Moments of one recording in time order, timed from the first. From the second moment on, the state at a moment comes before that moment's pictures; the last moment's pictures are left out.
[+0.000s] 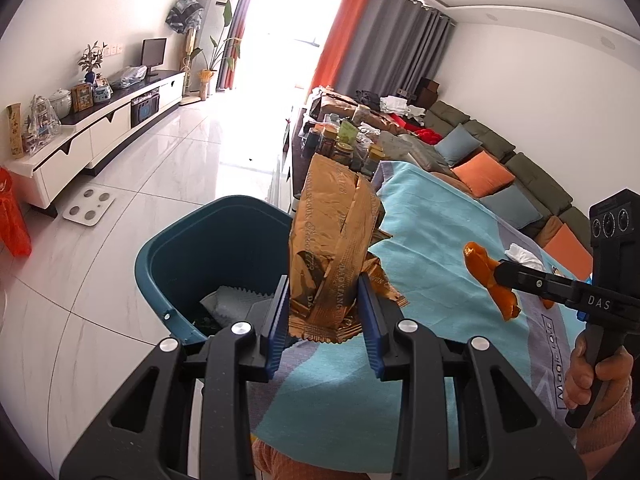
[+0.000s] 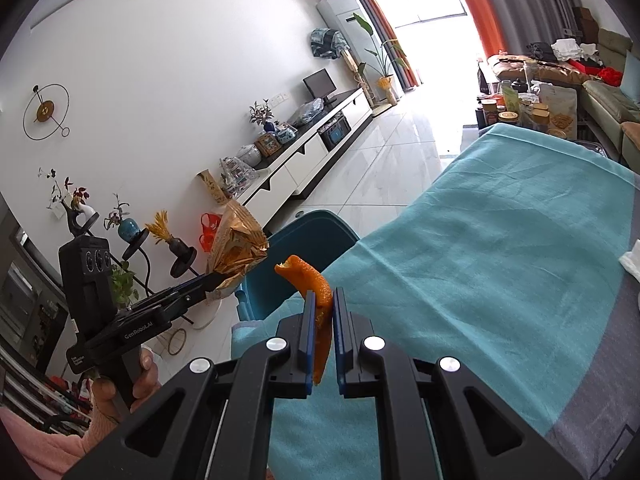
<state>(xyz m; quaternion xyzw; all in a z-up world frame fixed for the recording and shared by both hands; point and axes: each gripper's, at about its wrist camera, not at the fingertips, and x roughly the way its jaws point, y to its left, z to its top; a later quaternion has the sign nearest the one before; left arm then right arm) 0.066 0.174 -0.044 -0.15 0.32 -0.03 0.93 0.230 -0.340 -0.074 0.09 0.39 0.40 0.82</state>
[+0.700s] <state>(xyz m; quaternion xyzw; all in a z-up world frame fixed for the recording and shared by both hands) 0.076 0.185 -0.058 -0.16 0.34 -0.01 0.93 0.248 -0.295 -0.075 0.07 0.40 0.43 0.81</state>
